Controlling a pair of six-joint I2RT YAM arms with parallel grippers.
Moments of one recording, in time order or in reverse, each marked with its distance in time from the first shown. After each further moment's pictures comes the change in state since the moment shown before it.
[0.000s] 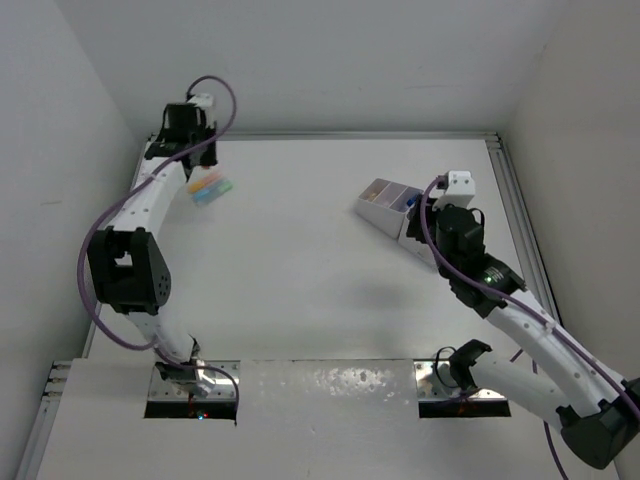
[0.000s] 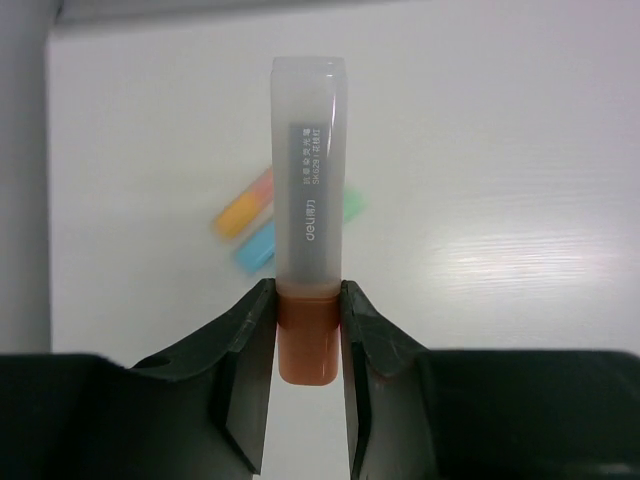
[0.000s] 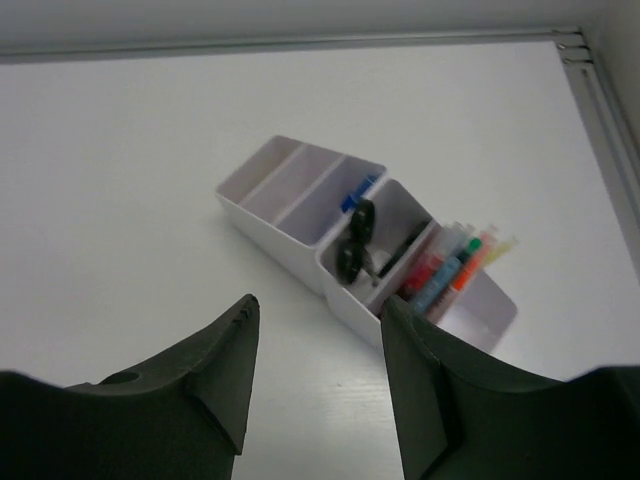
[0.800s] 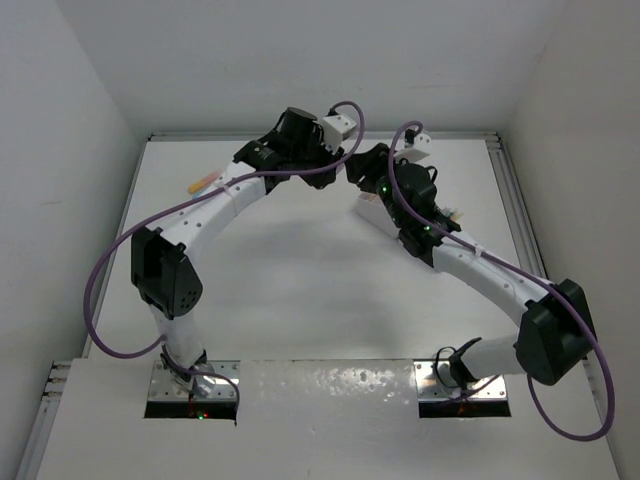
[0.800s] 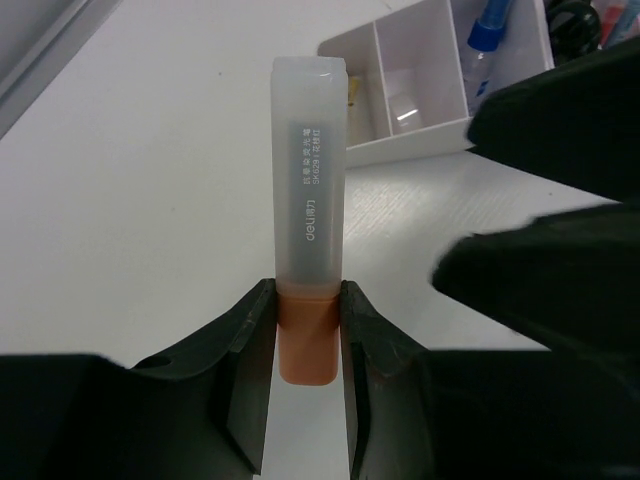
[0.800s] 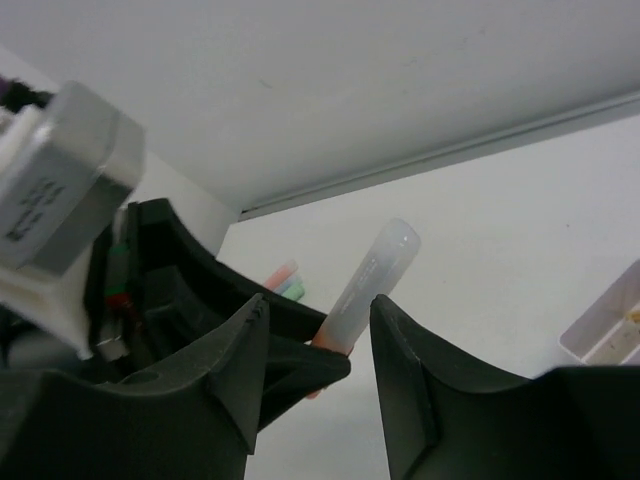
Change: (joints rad) left arm -0.611 0.056 0.276 -0.179 0.265 0.128; right arm -0.002 0.532 0.220 0.636 -0.317 0.414
